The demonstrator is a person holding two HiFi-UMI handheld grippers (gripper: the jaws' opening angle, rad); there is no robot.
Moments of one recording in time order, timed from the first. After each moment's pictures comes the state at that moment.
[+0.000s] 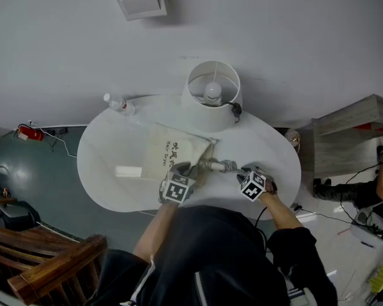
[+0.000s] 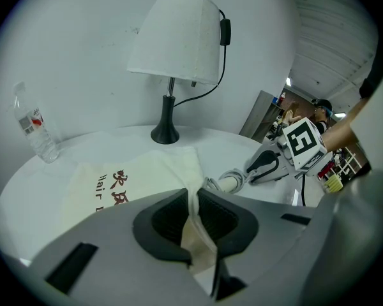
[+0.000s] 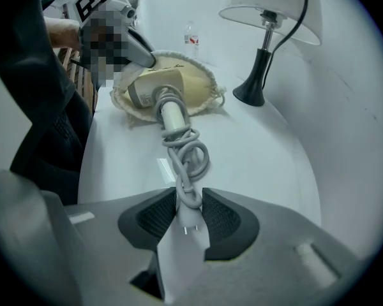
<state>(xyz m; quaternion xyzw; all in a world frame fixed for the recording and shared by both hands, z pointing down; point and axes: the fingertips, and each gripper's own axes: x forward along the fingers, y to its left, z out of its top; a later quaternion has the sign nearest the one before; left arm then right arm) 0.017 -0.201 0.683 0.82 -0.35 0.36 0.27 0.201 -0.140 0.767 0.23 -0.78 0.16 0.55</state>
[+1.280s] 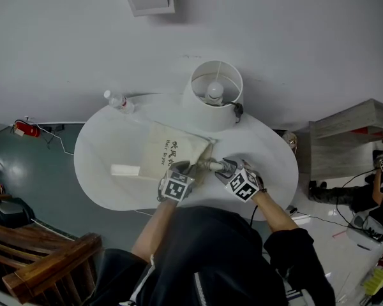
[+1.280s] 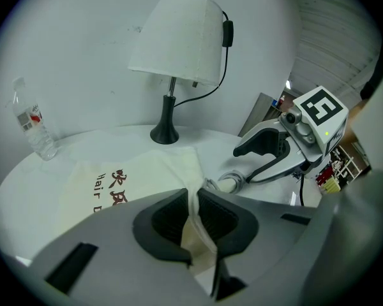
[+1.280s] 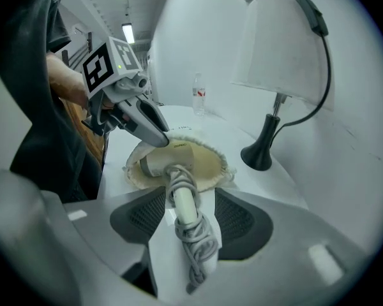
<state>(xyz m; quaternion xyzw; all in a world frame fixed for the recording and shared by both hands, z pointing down) 0.019 -0.201 0.683 0.82 -0.35 0.36 0.28 0.110 -0.177 0.681 0.23 -0.87 0.12 0.41</state>
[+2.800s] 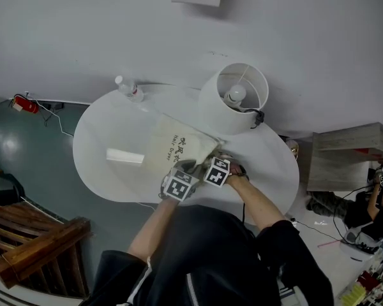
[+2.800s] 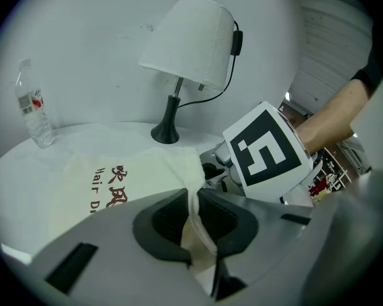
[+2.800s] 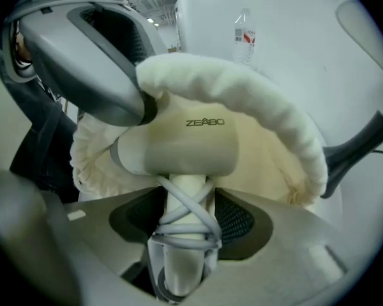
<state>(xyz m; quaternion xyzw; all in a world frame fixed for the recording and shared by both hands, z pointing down) 0.016 -0.201 0.684 0.83 -0.34 0.32 0.31 0.032 -0.188 0.771 0.06 -0.81 0.10 0.57</state>
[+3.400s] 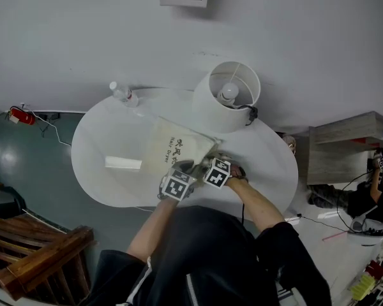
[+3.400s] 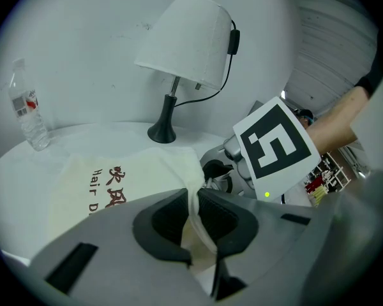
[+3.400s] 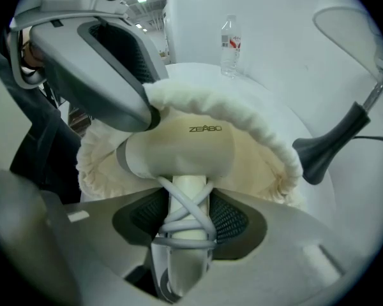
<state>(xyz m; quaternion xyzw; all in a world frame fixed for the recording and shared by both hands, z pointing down) 0.015 -0.200 0.685 0.83 -0.32 0.33 0.31 0.036 -0.190 0.759 0.11 -0.82 0.12 0.55</state>
